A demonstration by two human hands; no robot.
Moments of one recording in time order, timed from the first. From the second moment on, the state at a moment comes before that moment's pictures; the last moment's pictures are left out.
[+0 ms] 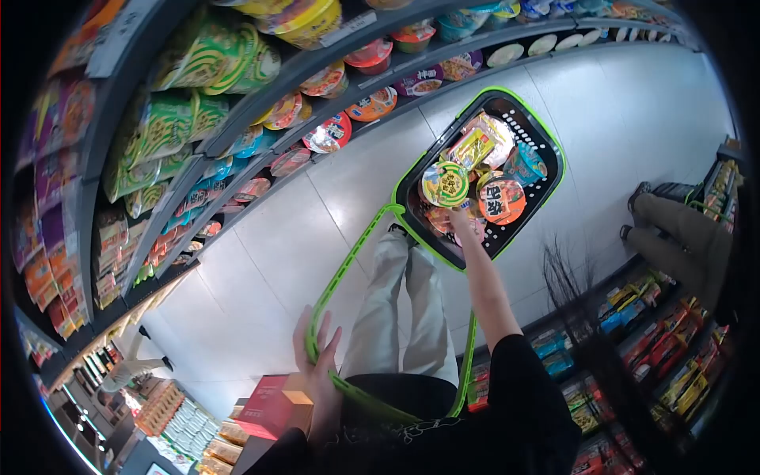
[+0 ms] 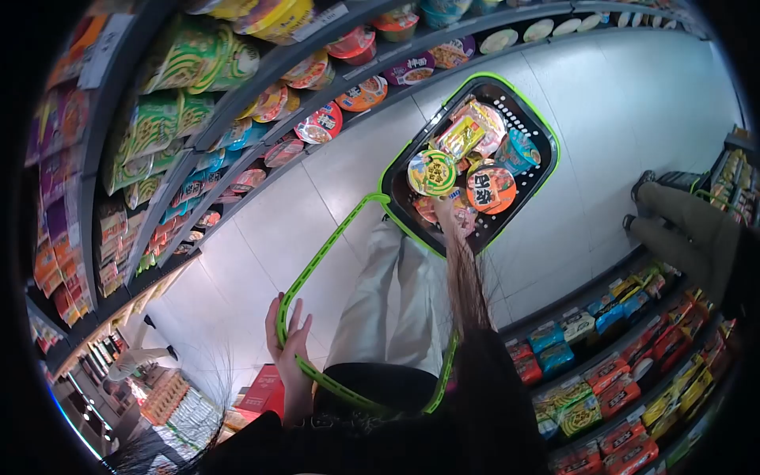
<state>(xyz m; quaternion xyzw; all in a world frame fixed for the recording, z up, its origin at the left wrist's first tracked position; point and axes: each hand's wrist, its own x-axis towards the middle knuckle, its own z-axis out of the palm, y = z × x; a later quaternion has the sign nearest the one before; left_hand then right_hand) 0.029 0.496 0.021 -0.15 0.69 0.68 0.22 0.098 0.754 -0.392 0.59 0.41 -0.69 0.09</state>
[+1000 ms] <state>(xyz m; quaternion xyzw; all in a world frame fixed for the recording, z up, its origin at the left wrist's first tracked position) 0.011 0.562 0.033 0.10 0.69 0.63 0.35 0.117 0.582 0.023 0.37 0.59 -0.71 -0.08</state>
